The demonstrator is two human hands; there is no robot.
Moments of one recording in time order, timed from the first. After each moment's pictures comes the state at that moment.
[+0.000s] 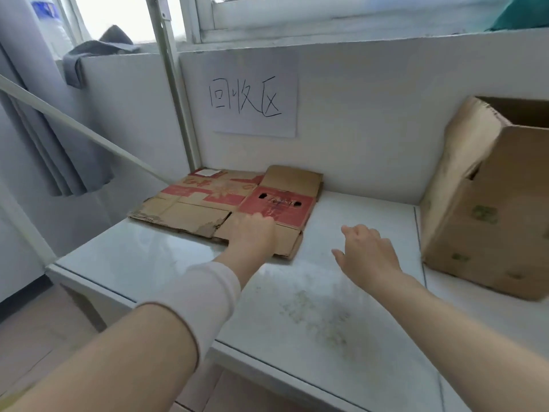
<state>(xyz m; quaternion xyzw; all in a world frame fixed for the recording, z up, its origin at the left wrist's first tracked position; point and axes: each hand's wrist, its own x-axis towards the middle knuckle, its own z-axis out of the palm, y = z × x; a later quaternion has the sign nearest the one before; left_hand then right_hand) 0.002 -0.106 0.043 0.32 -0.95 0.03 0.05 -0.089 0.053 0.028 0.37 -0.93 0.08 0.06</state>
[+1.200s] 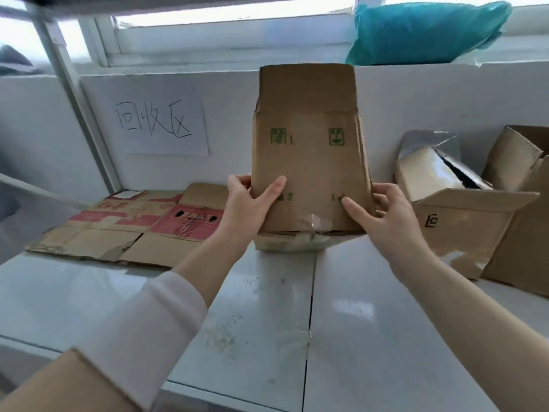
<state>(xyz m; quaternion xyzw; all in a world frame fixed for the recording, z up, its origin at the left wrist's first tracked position) -0.056 0.064 0.123 0.18 -0.71 -0.61 0.31 -0.135 0.237 0.107 0.21 -0.73 0.65 0.03</state>
